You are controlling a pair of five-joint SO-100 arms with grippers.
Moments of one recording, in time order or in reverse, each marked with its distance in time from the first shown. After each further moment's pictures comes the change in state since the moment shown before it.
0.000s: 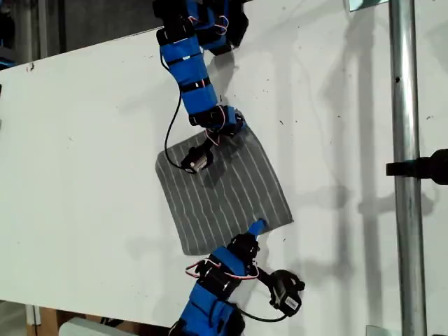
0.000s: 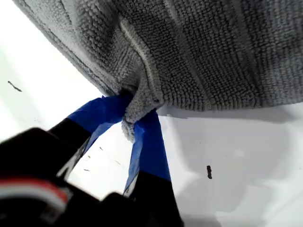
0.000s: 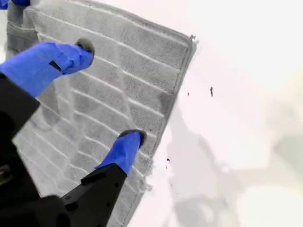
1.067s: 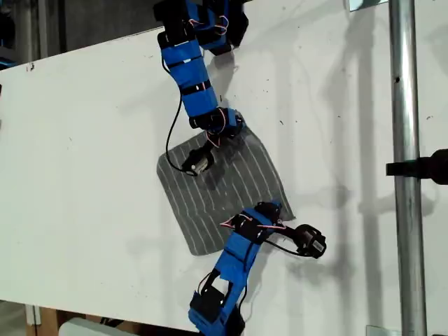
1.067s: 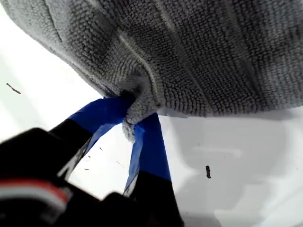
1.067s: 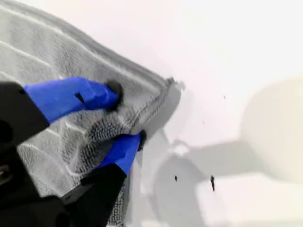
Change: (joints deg) arm 0 -1.1 -44.6 -30.7 -1.9 0.5; arm 1 0.0 -2.2 -3.0 0.7 -0.3
